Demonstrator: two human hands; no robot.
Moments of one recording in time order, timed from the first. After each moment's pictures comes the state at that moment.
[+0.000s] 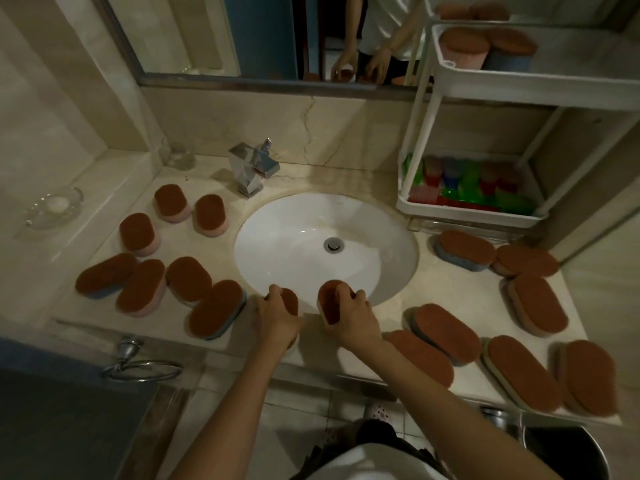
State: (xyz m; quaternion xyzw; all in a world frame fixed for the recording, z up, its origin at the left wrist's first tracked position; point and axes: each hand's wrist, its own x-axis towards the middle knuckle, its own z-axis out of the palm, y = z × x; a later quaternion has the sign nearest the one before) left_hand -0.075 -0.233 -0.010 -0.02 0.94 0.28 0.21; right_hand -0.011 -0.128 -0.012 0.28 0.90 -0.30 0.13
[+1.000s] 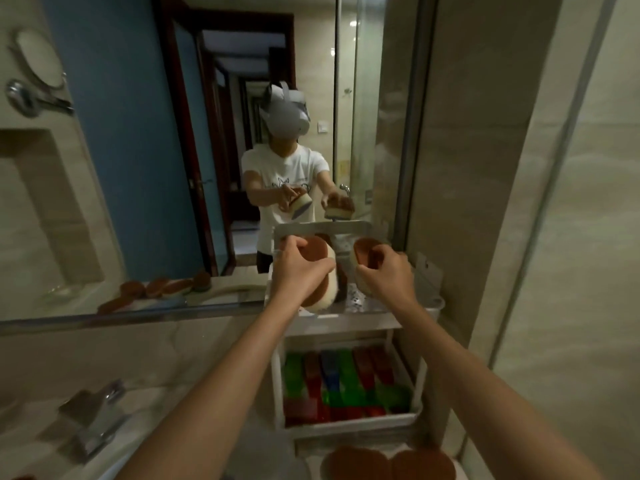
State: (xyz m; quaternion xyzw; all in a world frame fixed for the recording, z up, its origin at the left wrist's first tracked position) left_hand -0.140 0.099 0.289 0.29 0.79 0.53 0.08; right_hand -0.059 0.218 0.259 0.37 0.80 -0.34 -0.34
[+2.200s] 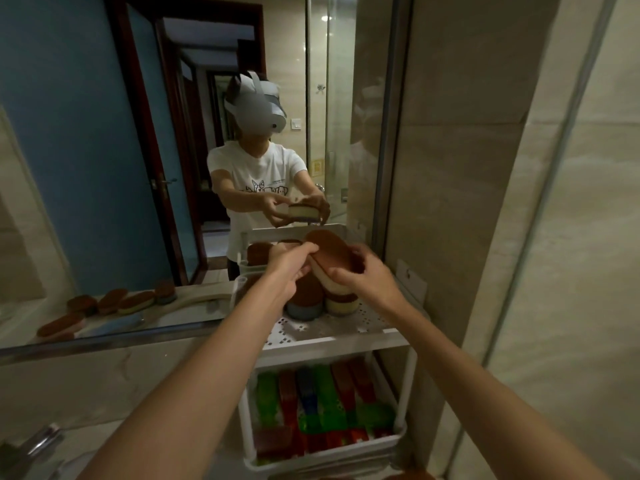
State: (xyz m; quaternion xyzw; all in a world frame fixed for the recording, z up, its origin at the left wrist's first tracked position) left_hand -0.191 0.191 0.283 0.17 0.61 0.71 0.31; right_hand -0.065 0.246 0.267 0.29 0.80 -0.43 -0.30
